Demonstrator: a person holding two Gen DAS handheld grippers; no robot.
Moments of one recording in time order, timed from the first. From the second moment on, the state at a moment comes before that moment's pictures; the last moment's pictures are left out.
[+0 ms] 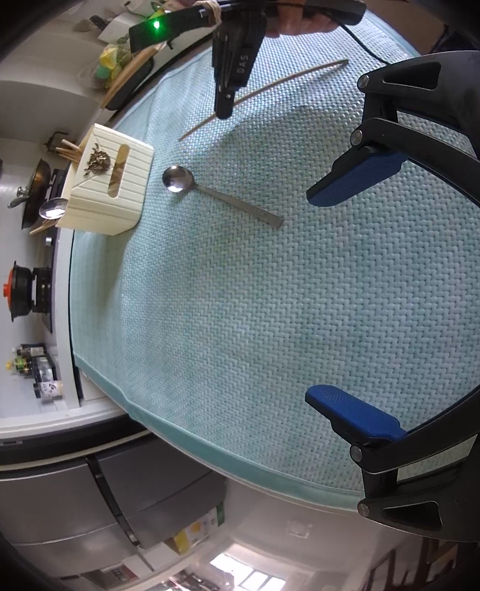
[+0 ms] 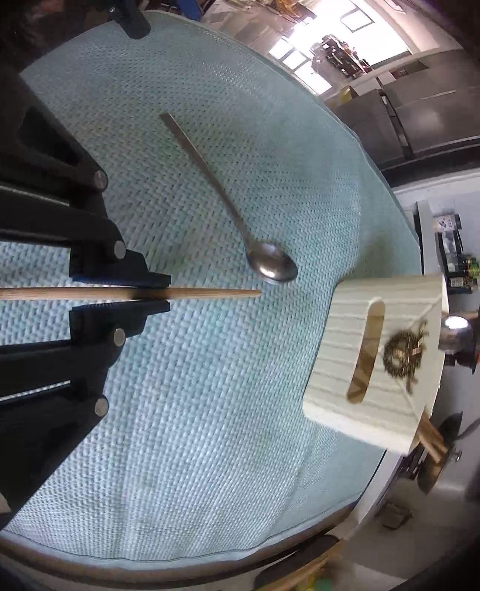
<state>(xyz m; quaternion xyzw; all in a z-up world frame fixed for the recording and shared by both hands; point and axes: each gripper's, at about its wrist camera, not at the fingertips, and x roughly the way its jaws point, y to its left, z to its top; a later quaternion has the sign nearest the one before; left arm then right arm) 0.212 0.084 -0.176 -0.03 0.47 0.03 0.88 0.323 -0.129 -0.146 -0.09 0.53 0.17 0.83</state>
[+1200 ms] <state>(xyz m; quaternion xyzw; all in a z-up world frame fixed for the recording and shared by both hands) 0.431 -0.030 -0.216 0.08 0.53 -0.24 0.81 0.263 -0.279 -0.111 0.09 0.50 0.08 0.86</state>
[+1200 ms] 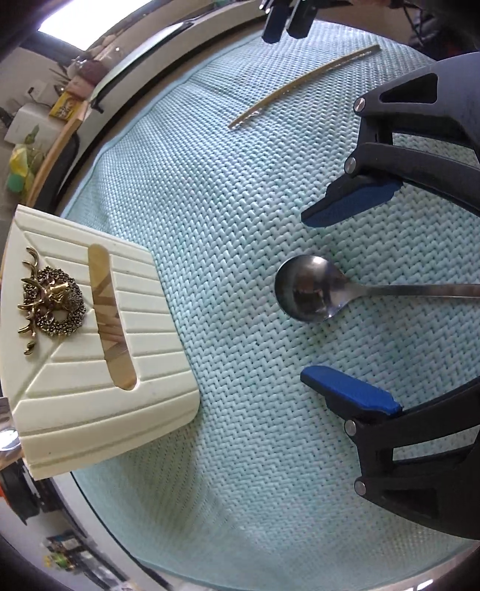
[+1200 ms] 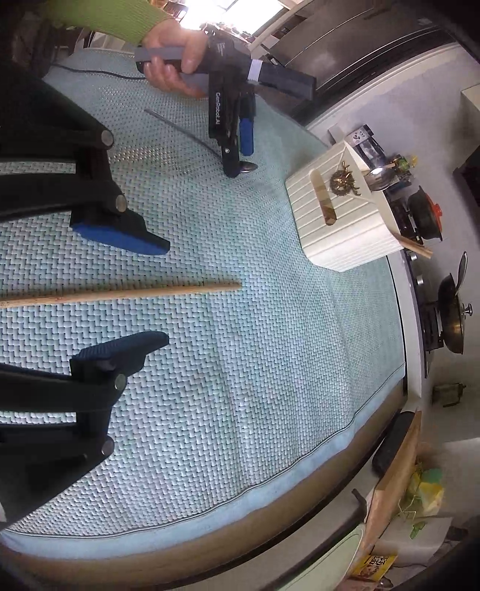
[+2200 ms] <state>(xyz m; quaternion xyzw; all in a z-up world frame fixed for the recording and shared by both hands) 0.349 0.025 -0.092 0.01 0.42 -0.21 0.88 0.362 -0.216 -0.152 -0.02 0.61 0.11 0.79</state>
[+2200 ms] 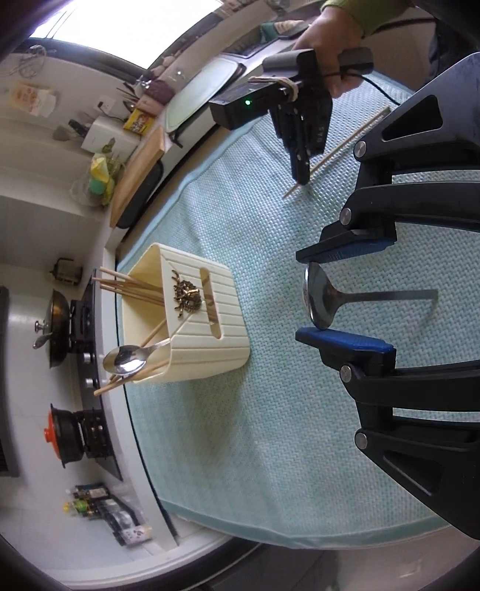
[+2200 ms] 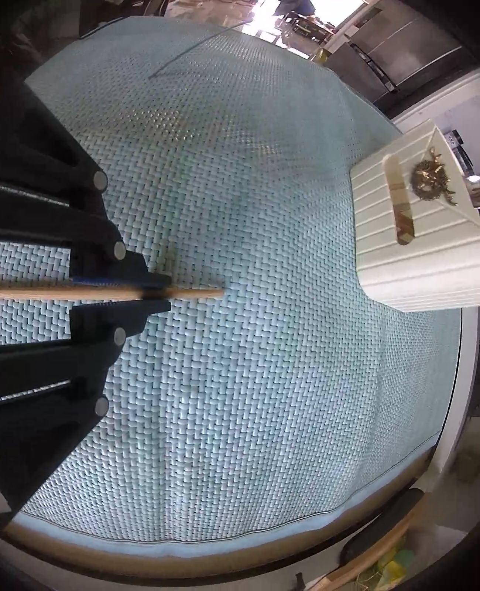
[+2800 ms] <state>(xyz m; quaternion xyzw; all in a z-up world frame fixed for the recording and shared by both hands) 0.320 0.053 -0.050 -0.04 0.39 -0.19 0.90 0.270 -0.239 0.013 0.06 0.33 0.13 0.93</state>
